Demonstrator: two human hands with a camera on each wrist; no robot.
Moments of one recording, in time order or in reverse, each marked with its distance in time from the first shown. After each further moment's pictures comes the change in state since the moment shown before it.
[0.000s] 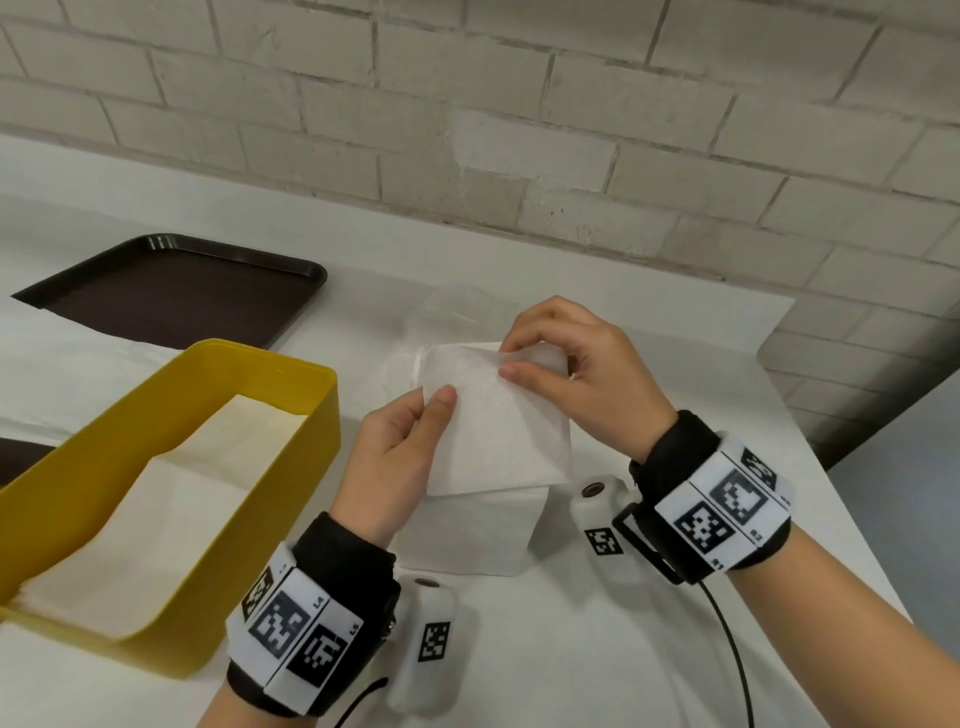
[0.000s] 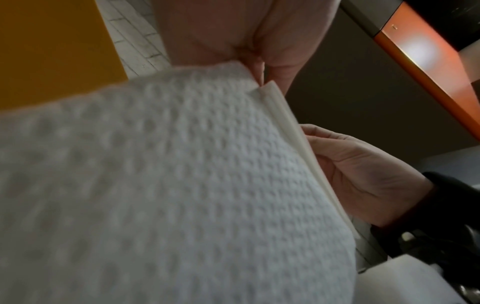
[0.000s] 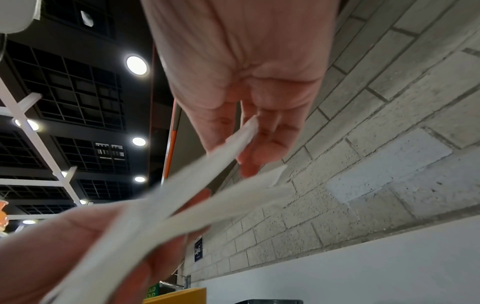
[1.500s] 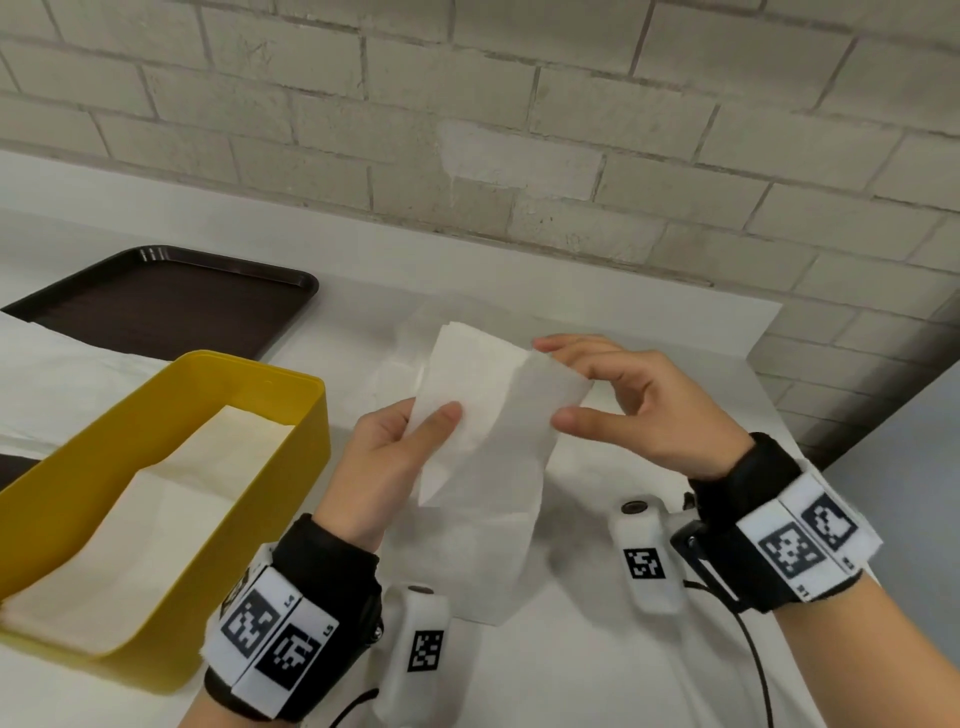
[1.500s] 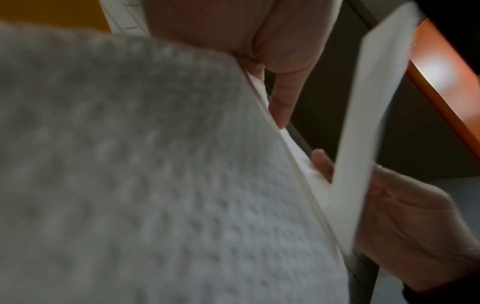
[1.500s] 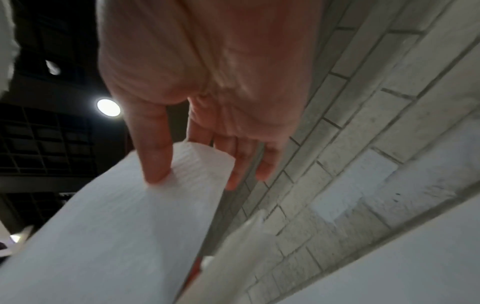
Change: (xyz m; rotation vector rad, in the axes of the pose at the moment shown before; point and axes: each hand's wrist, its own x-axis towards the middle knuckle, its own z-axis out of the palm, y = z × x) left_hand 0.005 -0.004 -0.003 -0.084 -0.101 -0.071; right_hand -0.029 0.003 -0.038 0.305 -0.184 0.133
